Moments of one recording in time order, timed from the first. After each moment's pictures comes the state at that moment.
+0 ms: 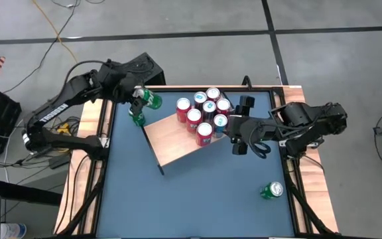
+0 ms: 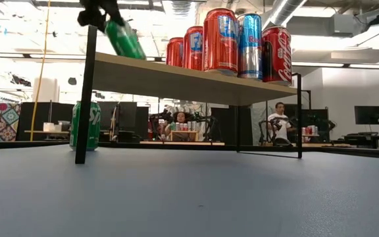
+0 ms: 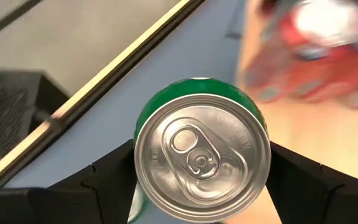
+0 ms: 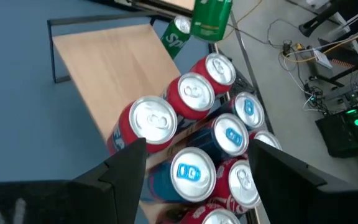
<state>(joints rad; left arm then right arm) 0.57 1.13 1.40 -1.02 -0.02 -0.16 0.30 1.51 1.93 -1.27 0.65 0.04</state>
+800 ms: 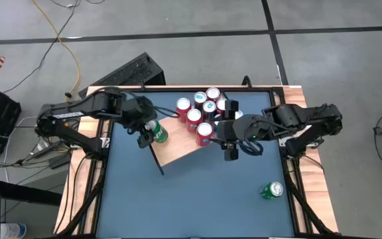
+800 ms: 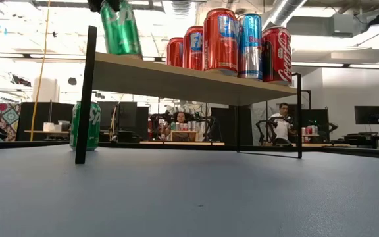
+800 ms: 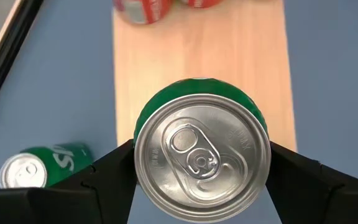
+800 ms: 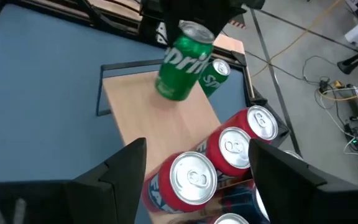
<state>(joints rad) 0.06 1.33 1.56 -1.25 -0.12 -0.33 0.28 1.55 1.93 -1.04 0.48 -0.11</state>
